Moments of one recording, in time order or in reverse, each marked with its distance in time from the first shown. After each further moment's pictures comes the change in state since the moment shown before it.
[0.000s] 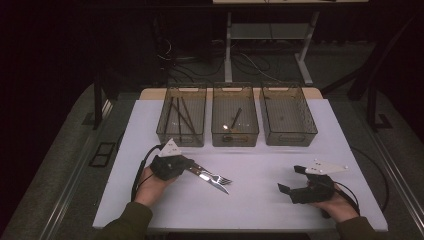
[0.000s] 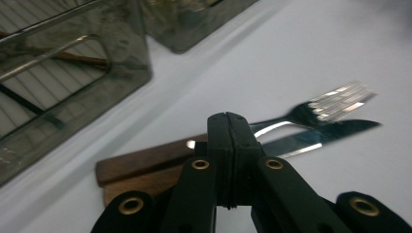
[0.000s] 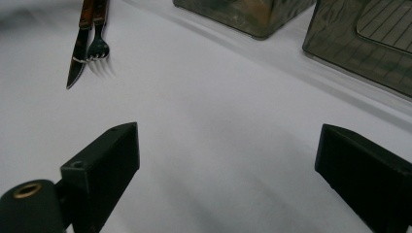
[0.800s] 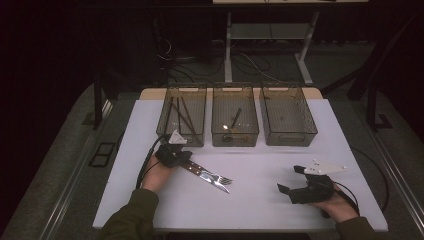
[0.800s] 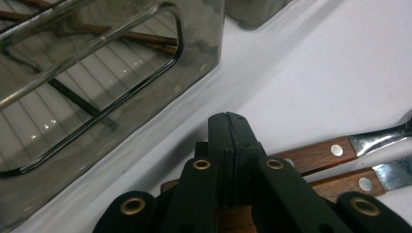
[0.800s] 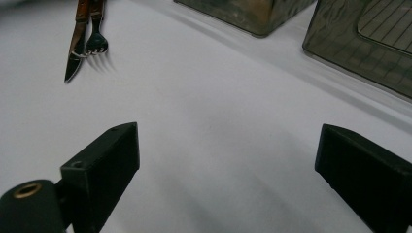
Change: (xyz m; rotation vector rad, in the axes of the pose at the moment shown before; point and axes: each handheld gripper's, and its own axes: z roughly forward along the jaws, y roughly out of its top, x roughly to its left) left arm 0.029 0.006 0.030 0.122 0.082 -0.007; right arm 0.001 0.001 0.001 0.011 -0.011 -0.016
